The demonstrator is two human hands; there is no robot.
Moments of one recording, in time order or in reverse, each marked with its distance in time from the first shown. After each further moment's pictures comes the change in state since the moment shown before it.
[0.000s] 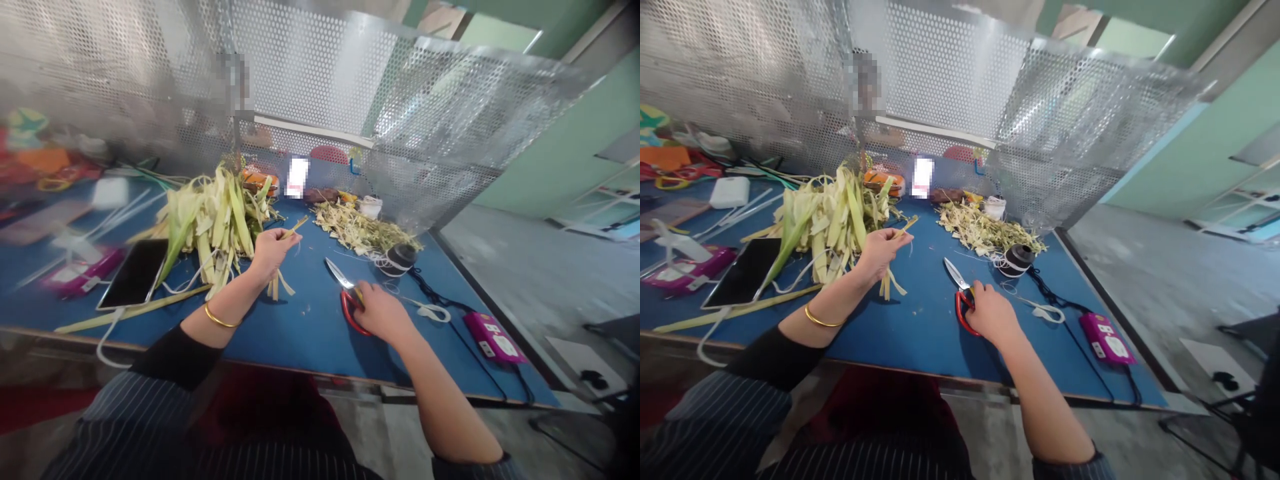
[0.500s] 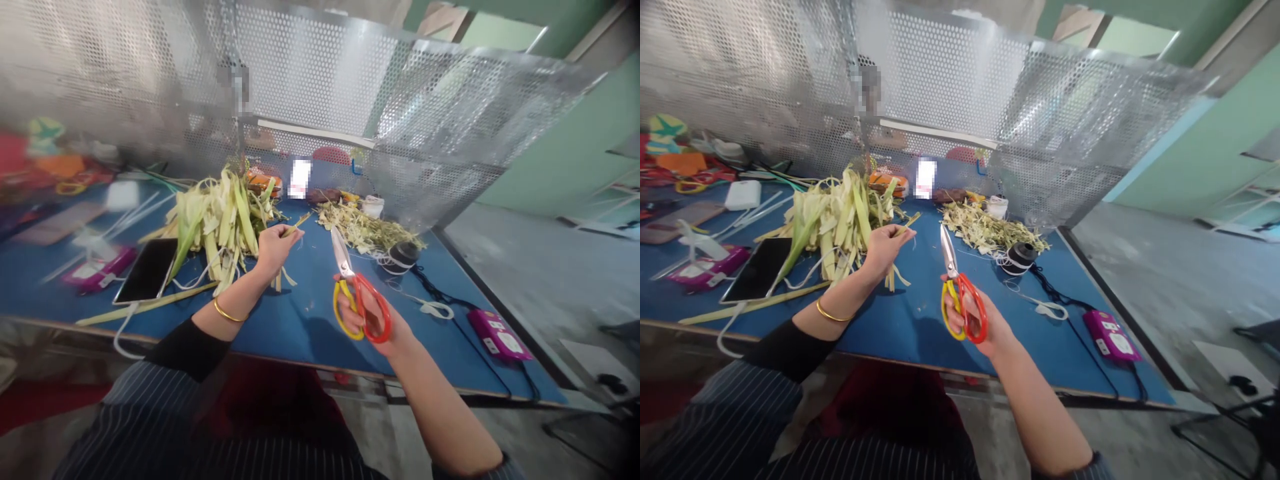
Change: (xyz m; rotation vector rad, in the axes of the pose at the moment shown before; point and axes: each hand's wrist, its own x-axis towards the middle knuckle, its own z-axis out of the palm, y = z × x) left_hand 0.003 -0.008 -0.002 0.104 0.056 0.209; right_hand -0.030 -0.037 -0.006 2.045 -0.320 -0.242
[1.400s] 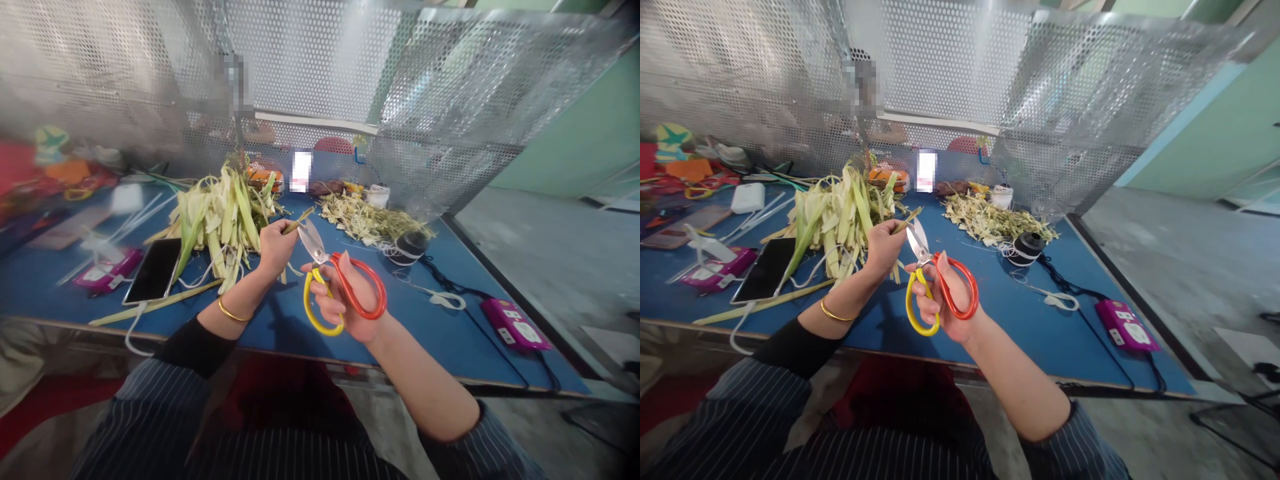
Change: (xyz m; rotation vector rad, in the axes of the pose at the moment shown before) left_hand -0.009 0.009 -0.001 0.075 0.034 0.119; right_hand 0.035 -0.007 0.052 0.301 -0.127 0.196
